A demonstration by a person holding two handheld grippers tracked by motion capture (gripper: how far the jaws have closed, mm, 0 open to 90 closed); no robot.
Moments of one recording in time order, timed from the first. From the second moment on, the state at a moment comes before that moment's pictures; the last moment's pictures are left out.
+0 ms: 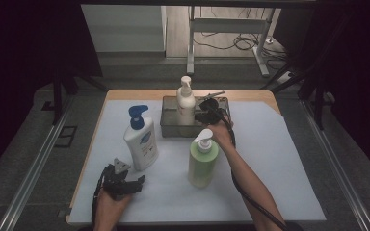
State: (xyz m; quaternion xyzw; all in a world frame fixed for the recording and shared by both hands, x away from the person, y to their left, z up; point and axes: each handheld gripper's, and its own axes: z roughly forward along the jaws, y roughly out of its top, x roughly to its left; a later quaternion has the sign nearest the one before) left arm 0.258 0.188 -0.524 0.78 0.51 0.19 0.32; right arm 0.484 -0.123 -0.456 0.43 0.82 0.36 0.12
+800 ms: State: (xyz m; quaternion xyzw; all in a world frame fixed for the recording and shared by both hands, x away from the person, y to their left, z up) left arm 0.258 0.188 -0.524 0.78 0.51 0.19 0.32; right arm 0.487 -0.105 -0.463 0.41 0.82 0.37 0.11
